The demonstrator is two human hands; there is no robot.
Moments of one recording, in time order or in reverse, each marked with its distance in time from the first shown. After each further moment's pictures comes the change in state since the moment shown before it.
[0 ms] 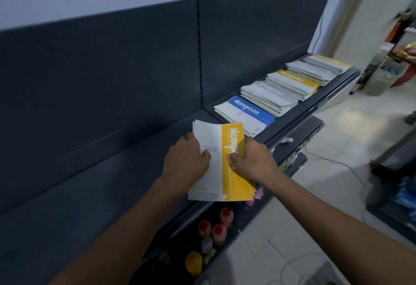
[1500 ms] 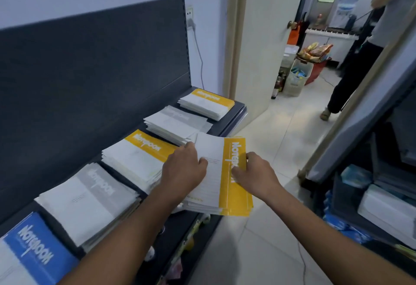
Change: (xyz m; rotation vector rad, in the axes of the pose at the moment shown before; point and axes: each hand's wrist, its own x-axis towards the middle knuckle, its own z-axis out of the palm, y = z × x) left_hand 0.345 0.505 0.258 -0.018 -0.119 0.297; right_hand 0.338 0.435 -0.301 0.170 0.148 0.306
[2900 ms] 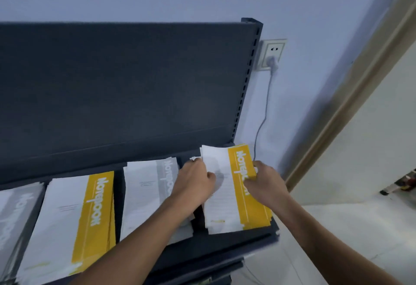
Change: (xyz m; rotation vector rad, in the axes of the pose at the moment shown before) left_hand 0.334 0.035 0.069 -0.160 0.195 -0.674; right_hand 0.458 -0.080 -0.038 -0.228 -0.382 -0.496
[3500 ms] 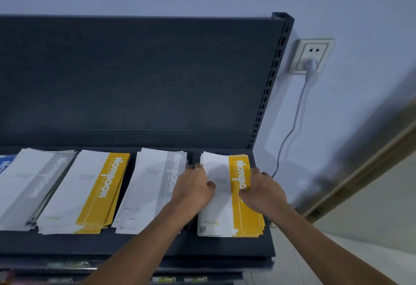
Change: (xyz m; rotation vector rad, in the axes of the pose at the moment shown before) left_hand -0.004 0.008 0.032 0.066 0.103 -0.270; right_hand 0.047 0.011 0.008 -0.288 -0.222 -0.237
